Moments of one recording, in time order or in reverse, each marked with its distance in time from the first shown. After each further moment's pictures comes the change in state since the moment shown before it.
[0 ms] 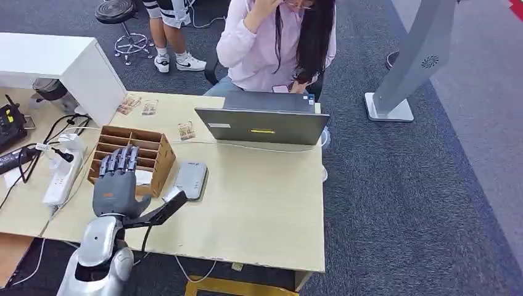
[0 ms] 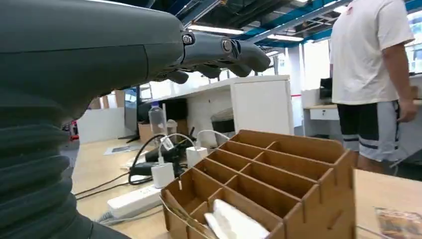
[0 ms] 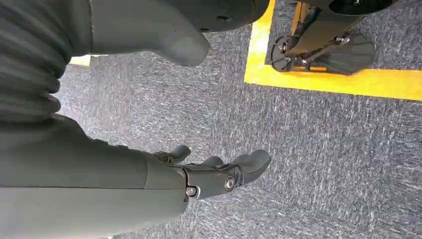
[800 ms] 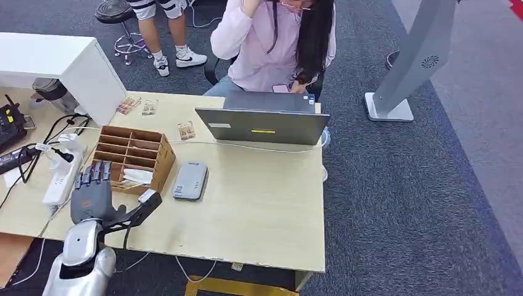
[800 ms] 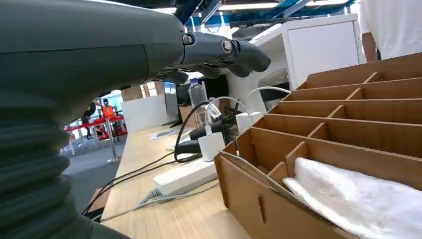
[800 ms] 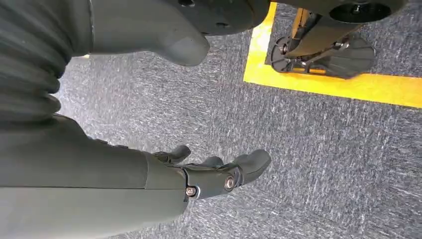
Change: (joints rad) left arm -0.026 0.040 0.152 0.178 0.000 0.041 0.014; right arm -0.004 0.000 0.000 0.000 0.036 0.016 -0.003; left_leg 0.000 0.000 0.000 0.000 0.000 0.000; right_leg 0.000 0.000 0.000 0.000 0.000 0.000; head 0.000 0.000
